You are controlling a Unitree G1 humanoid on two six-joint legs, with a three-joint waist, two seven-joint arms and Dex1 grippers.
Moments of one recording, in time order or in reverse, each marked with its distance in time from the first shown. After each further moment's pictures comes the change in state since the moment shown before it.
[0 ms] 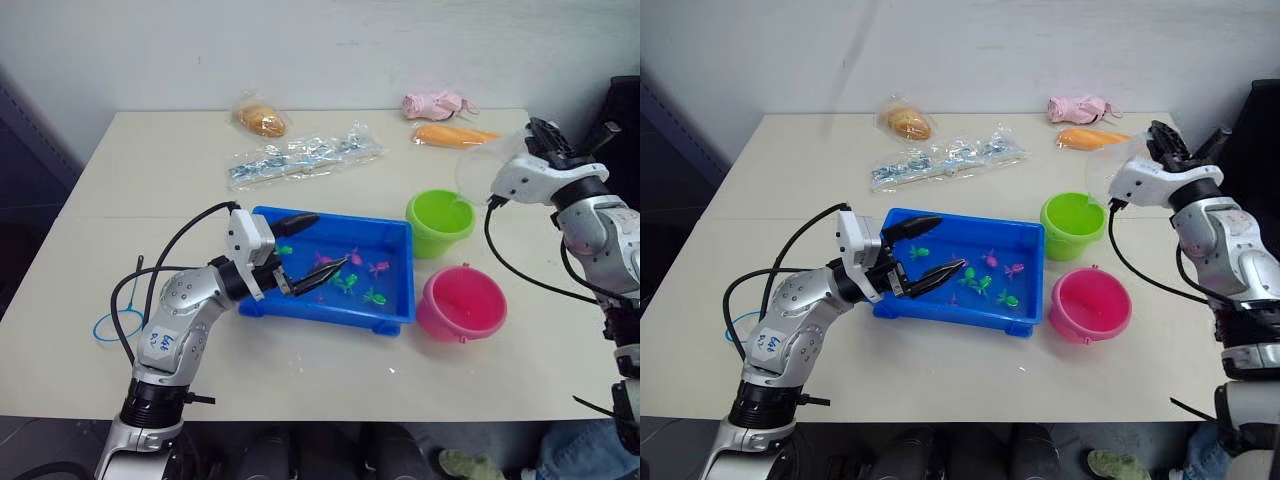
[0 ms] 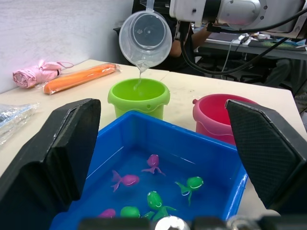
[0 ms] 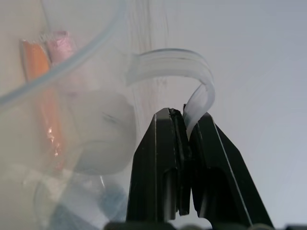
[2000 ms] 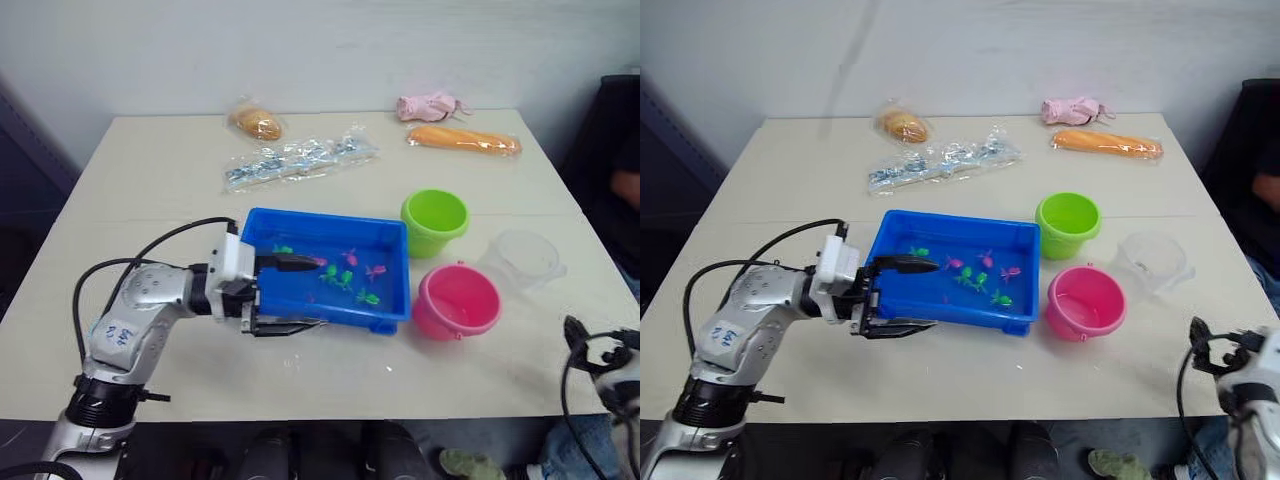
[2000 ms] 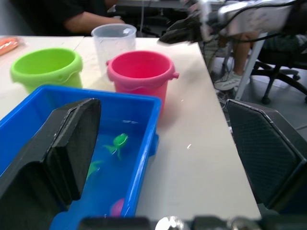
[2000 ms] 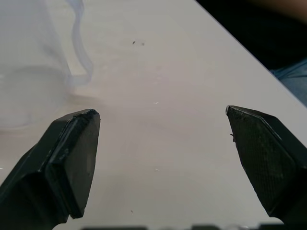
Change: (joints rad) left arm 0.031 0.259 0.025 -0.008 -0.122 0.060 -0.361; right arm 0.972 0.438 -0.720 -0.638 1.020 0.446 0.331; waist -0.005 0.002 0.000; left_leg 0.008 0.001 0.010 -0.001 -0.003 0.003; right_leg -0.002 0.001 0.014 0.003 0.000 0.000
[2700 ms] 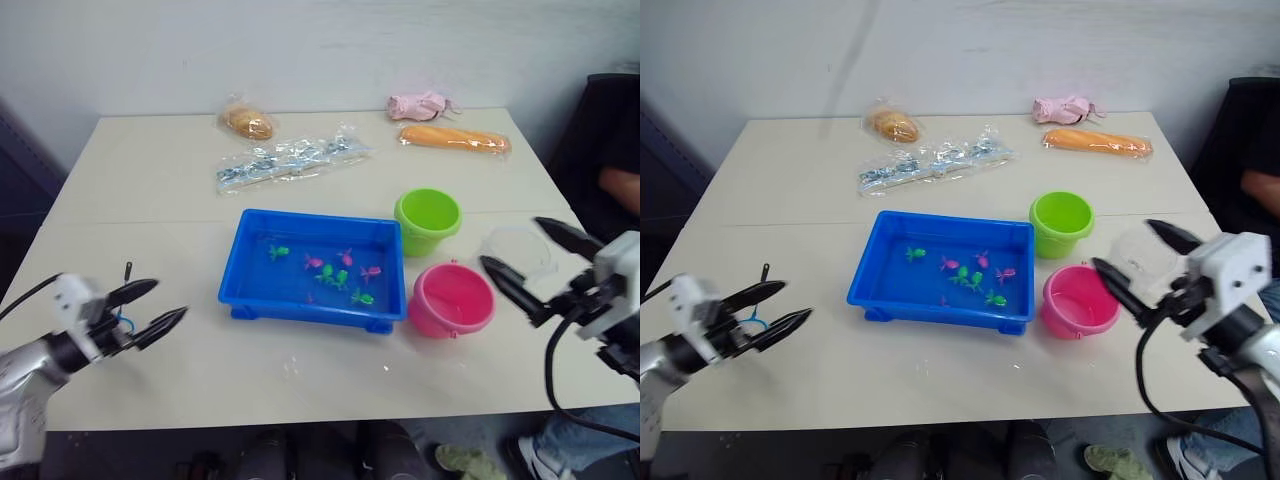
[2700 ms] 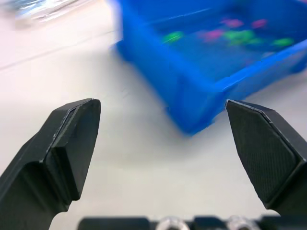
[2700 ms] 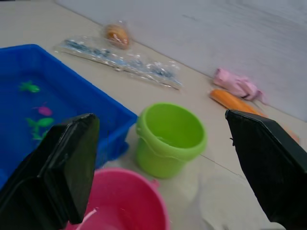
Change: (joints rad) left arm 0.509 0.065 0.565 0.234 0.033 -0.114 0.188; right arm -0.089 -0.367 0.207 -0.490 0.147 0.125 0.266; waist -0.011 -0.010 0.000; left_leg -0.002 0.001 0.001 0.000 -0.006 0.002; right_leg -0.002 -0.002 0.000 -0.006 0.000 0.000
